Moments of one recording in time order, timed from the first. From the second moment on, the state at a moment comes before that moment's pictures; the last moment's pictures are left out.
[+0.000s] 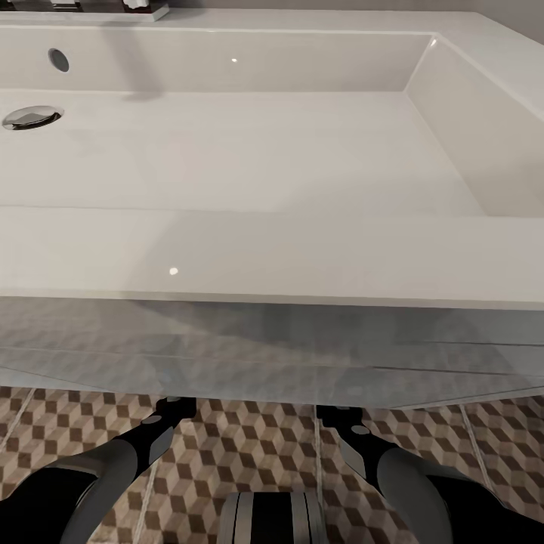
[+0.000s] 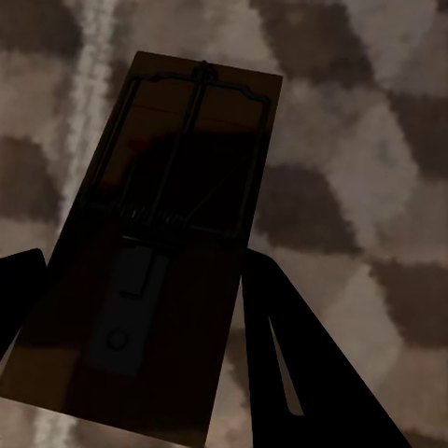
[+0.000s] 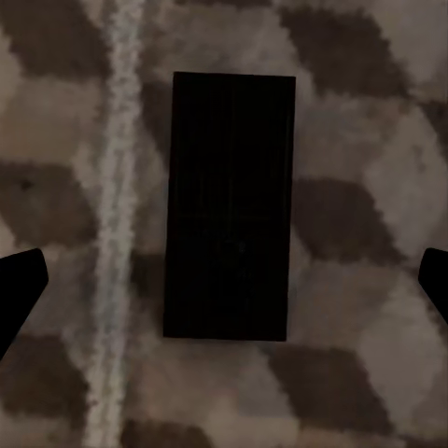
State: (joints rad) left arm -0.88 0.04 -0.16 -0.01 0.21 -0.20 -0.01; right arm -0.86 0.09 -0.16 0.03 0.19 -0.25 -0.11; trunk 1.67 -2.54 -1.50
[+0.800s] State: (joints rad) left arm -0.88 0.04 -0.16 -0.01 0.21 -0.20 -0.01; right arm -0.86 0.09 -0.16 0.03 0.19 -0.25 -0.11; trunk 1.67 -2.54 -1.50
